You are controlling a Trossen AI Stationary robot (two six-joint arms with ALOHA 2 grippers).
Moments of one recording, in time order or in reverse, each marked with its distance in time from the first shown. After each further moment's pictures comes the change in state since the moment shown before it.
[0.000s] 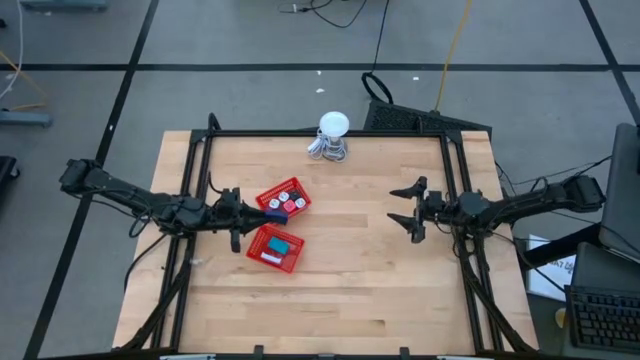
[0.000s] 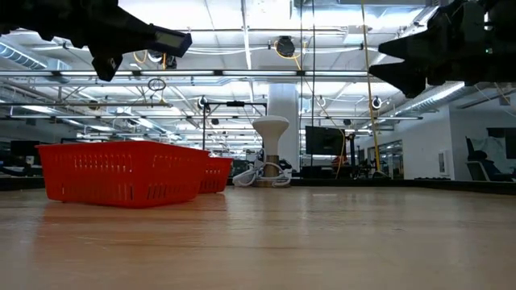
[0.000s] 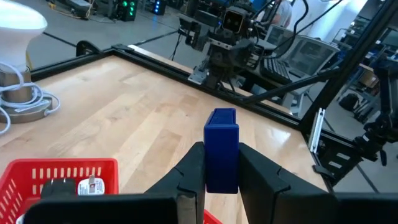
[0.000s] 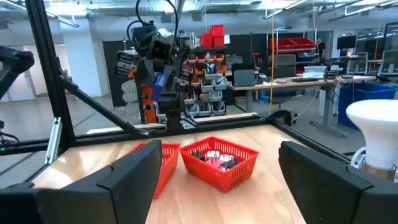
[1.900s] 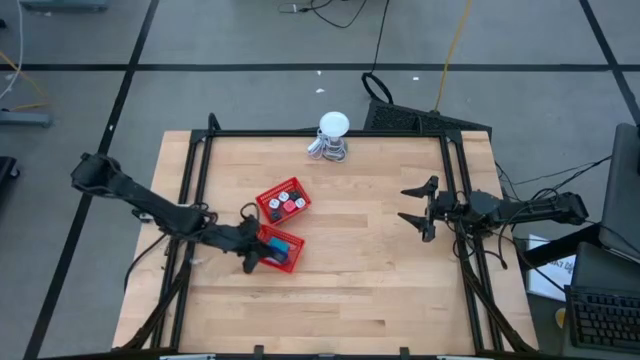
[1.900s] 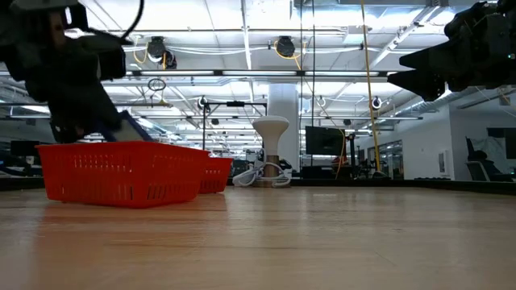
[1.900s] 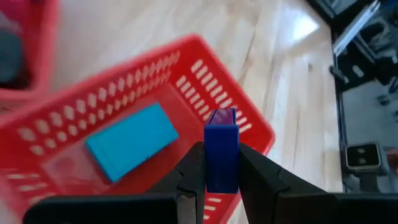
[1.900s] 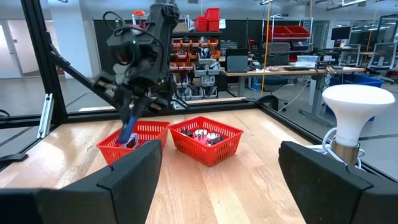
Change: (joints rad) left arm -0.083 0.362 0.002 -0.105 0.203 -0.475; right arm 0.001 -0.532 -0.001 -0.616 0.021 -0.026
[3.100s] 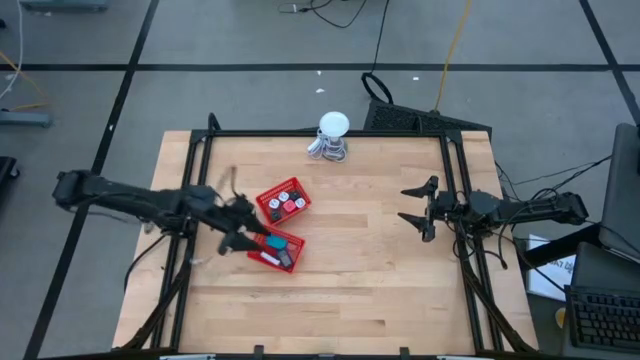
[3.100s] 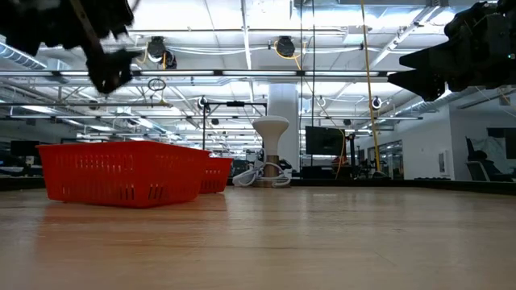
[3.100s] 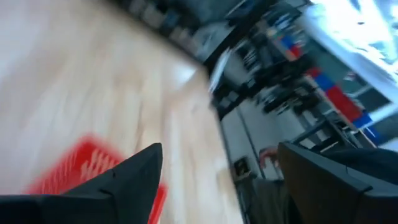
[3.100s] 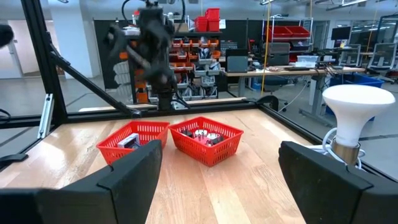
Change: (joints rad) left arm 0.289 -0.299 -0.001 0.089 0.513 0.230; right arm 0.000 0.000 0.000 0.000 0.000 0.000
